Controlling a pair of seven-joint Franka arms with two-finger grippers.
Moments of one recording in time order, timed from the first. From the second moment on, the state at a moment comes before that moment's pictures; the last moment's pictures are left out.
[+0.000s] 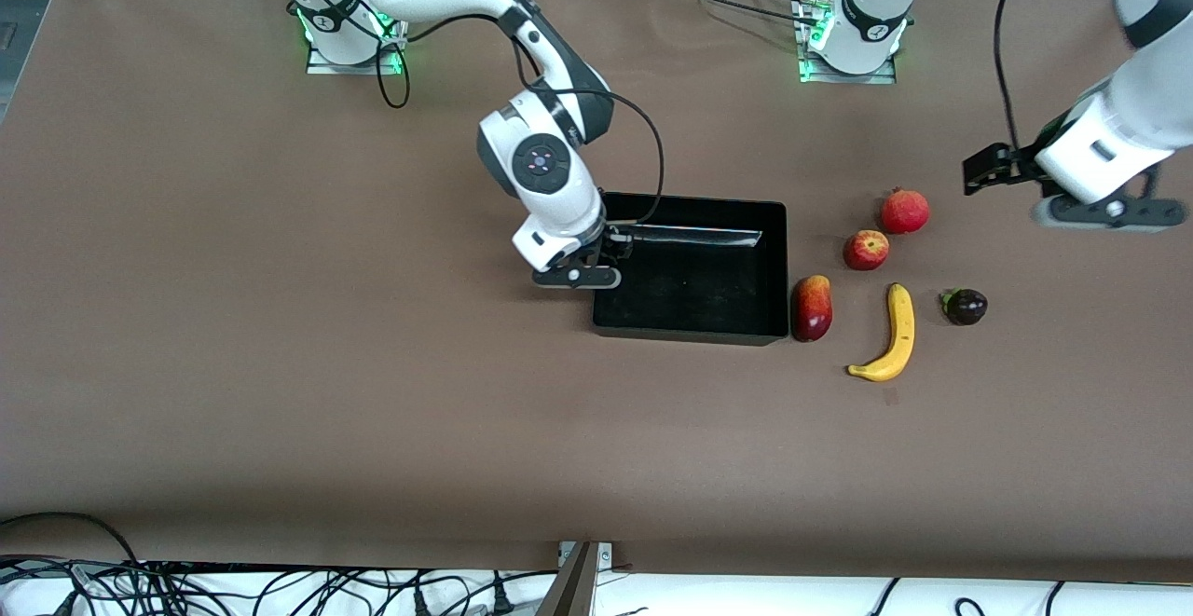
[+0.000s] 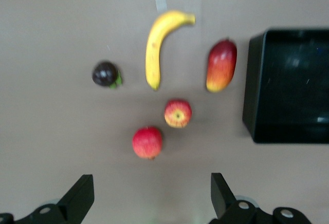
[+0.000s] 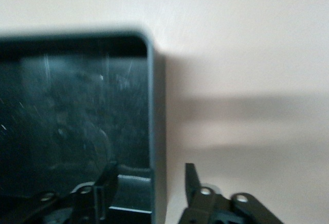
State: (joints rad) left arm -0.03 0.04 -0.03 -1.76 0.03 1.60 -0.02; right arm 0.80 0.68 -0.11 -1.45 0.24 2.23 0.65
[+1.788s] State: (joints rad) left arm -0.03 0.32 -0.08 -2.23 0.16 2.35 -0.01; right arm 0.33 0.07 -0.25 -1.64 0.06 1.62 -0.03
